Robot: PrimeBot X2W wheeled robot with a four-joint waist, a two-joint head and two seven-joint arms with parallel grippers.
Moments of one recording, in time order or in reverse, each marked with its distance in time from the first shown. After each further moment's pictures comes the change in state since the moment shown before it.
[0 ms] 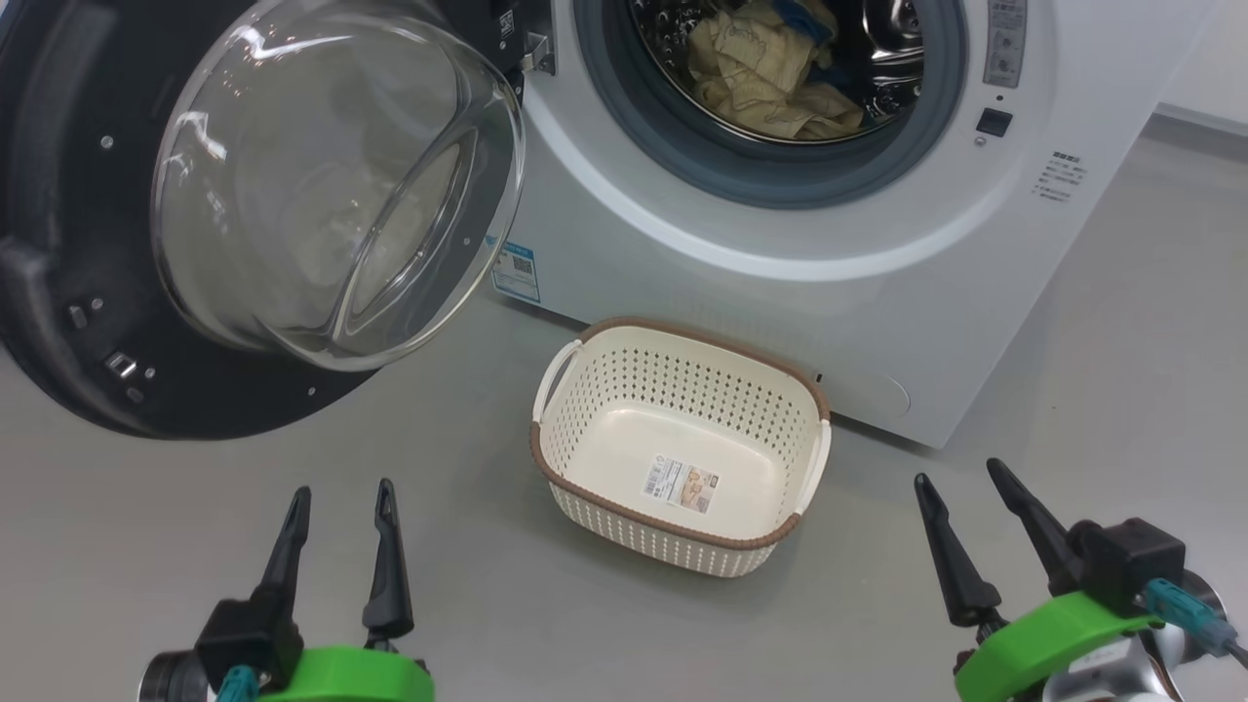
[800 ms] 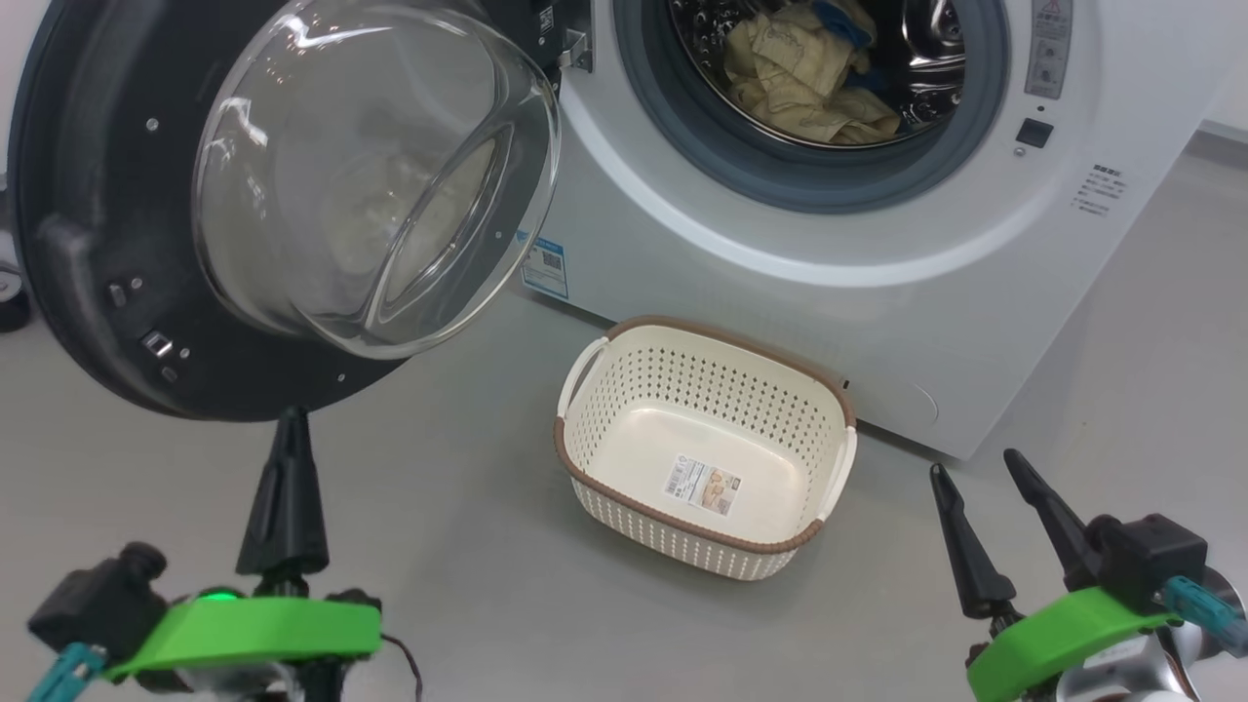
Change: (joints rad) left arm 0.002 -0.057 0.133 -0.156 -0.289 -0.209 0.000; right arm 0.006 0.000 -0.020 -0.029 0.000 0.000 0.003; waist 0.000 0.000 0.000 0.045
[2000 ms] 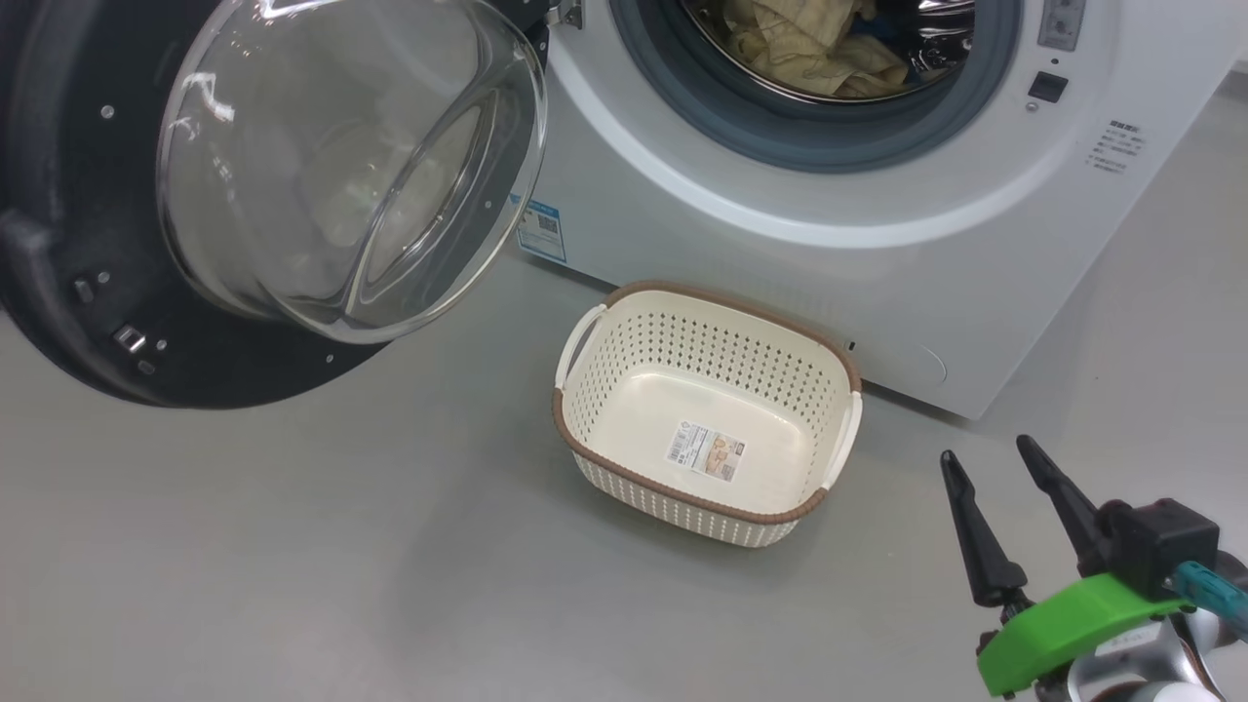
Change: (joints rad) left arm -0.423 0.201 0.528 0.356 -0.977 -0.163 0.267; right arm -0.004 -0.003 -0.015 -0.047 -0.019 0.000 0.046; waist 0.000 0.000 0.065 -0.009
